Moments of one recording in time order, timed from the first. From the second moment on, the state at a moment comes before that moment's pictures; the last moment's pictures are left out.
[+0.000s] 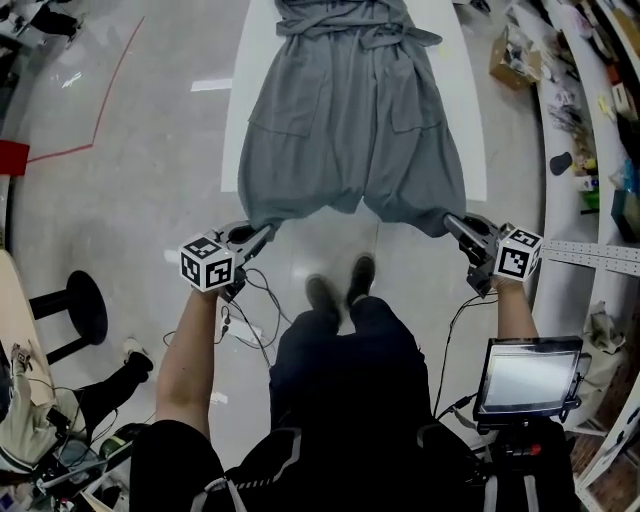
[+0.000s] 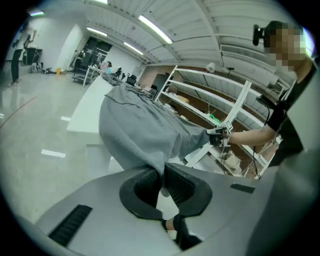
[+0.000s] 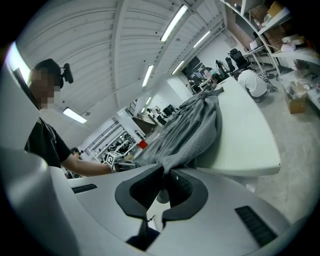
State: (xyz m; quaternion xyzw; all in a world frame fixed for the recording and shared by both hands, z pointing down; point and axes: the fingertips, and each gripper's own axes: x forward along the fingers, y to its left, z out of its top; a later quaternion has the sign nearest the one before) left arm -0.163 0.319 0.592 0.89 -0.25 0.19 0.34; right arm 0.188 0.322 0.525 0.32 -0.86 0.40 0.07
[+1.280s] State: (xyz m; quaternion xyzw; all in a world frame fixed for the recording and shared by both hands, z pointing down) left arm -0.069 0.086 0.284 0.89 -0.26 0.02 0.38; right arm 0.145 0.101 0.309 0.25 -0.89 0.38 0.02
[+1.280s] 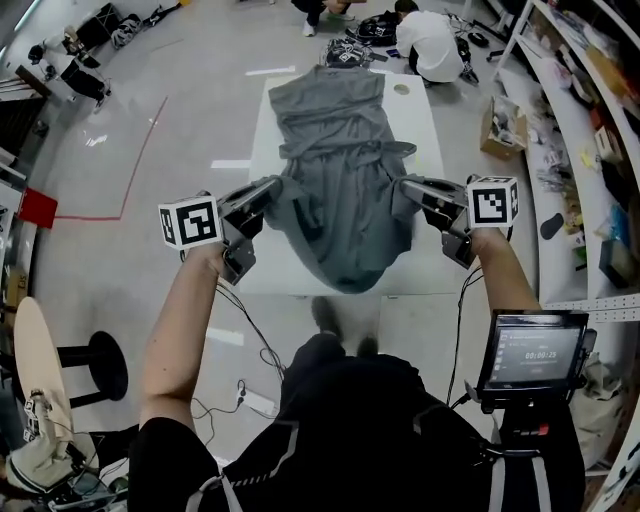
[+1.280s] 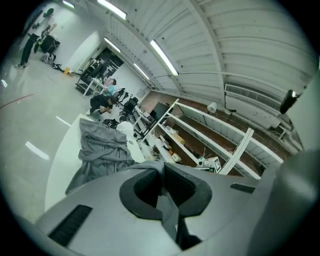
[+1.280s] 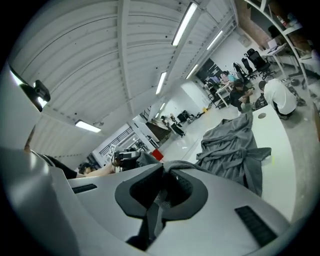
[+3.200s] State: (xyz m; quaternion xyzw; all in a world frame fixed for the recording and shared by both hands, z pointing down) left arm -0.104 -0.484 0.460 0.88 -0.36 0.23 0.22; right arm 0.269 -0.459 0.472 0.43 -0.76 0.47 -0.11
